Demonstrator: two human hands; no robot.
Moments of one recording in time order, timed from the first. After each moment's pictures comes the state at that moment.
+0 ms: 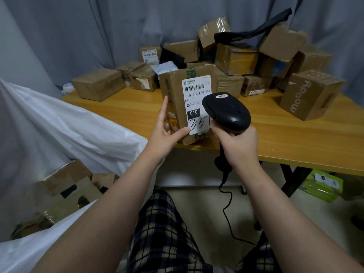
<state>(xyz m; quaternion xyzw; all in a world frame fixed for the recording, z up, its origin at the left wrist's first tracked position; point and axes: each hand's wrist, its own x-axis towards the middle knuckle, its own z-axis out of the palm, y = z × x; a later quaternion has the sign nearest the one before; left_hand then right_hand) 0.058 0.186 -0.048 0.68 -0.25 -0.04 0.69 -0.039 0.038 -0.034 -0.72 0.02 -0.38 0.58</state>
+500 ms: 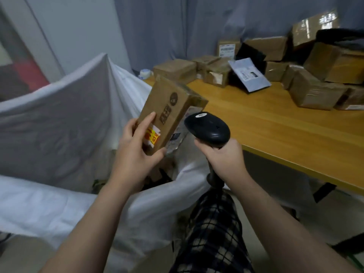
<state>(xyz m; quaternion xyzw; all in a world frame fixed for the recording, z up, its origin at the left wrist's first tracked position) 0.015 0.399 -0.048 0.90 -0.08 0.22 0.36 0.020 0.193 -0.057 -0.79 -0.01 -0.15 0.60</state>
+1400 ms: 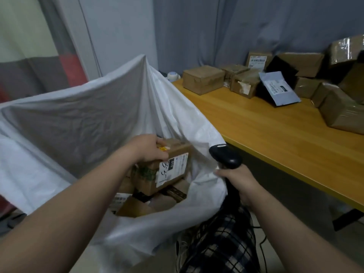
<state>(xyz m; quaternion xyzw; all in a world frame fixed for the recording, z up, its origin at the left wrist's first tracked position) 0.062 0.458 -0.041 0.98 0.02 -0.11 0.14 0.033 0.199 -0.091 -0.74 0.16 0.15 0.64</state>
